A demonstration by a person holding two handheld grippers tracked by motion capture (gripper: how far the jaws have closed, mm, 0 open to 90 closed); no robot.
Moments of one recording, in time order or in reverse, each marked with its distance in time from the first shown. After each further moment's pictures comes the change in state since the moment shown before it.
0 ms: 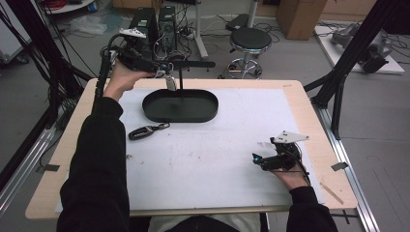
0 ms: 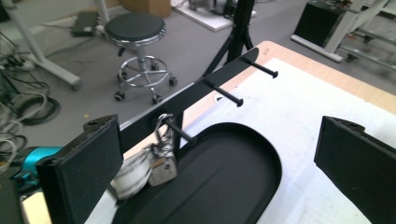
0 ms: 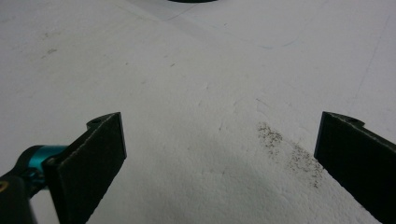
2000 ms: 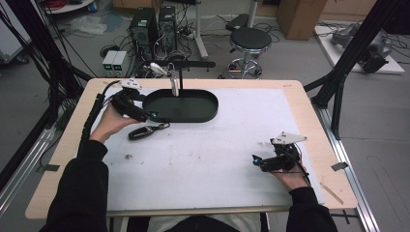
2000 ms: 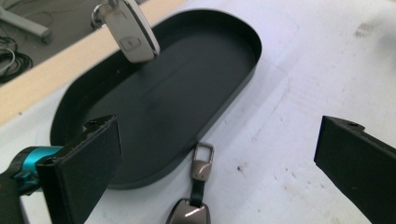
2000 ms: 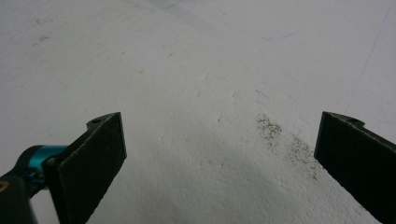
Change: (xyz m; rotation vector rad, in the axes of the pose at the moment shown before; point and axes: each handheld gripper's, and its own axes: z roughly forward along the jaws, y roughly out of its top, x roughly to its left) left arm -0.027 -0.117 -0.012 0.209 -0.094 0.067; right arm 0.002 -0.002 0.001 0.030 -0.018 -0.018
